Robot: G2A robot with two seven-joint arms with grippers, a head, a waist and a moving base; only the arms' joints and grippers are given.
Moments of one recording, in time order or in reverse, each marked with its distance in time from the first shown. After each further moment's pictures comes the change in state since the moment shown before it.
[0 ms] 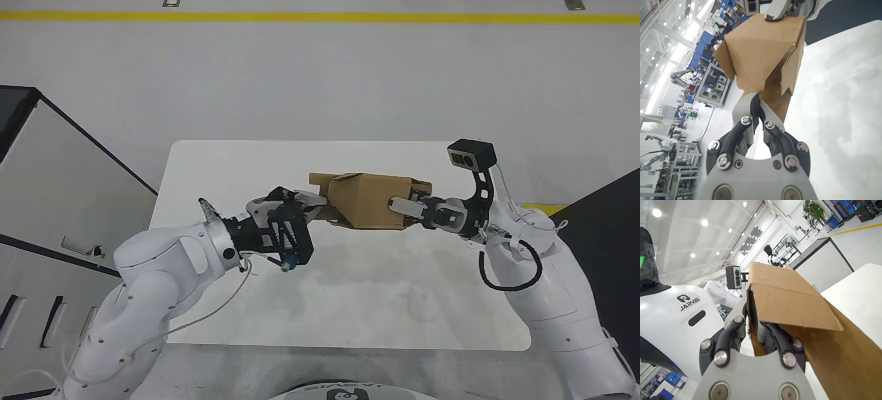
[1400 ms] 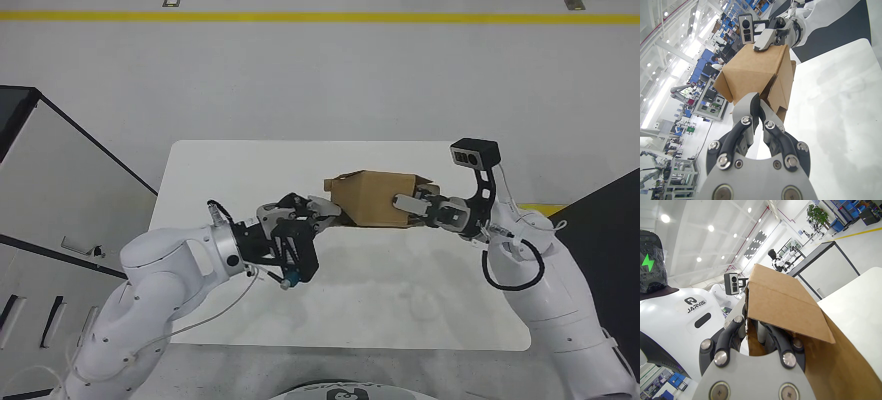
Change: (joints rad) left arm -0.022 0.012 0.039 -0.003 0.025 0.003 0.118; right arm 0.002 0.005 -0.015 0.007 0.051 -0.008 -0.008
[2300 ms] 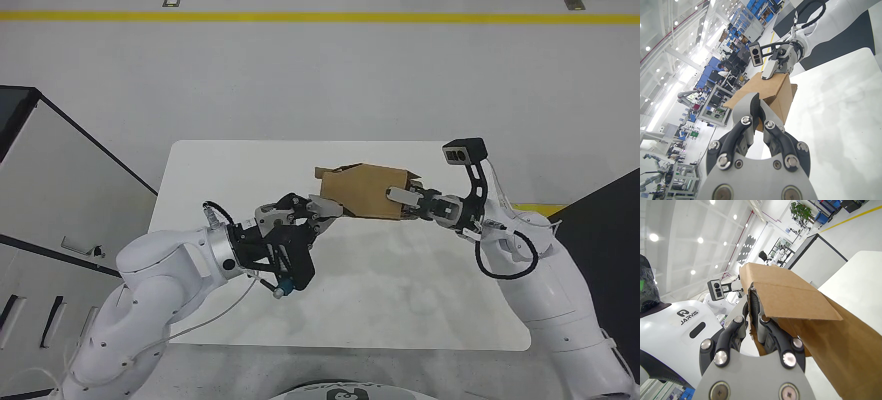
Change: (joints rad) left arm 0.016 0.008 -0.011 -0.017 0.026 0.042 0.076; right arm -0.006 -0.003 0.003 0.027 -0.061 0.136 -0.053
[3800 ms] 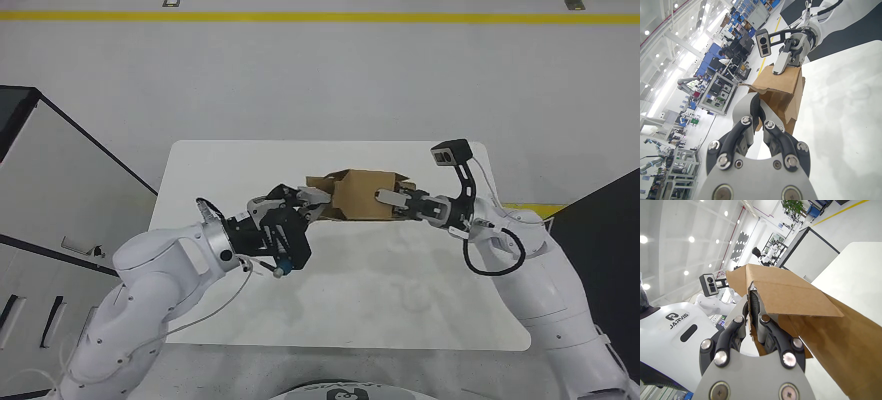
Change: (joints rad) left arm 0.001 0.003 -0.012 0.009 -0.050 0.029 -0.110; right arm 0.020 -0.013 -0.027 0.015 -0.079 0.036 -0.017
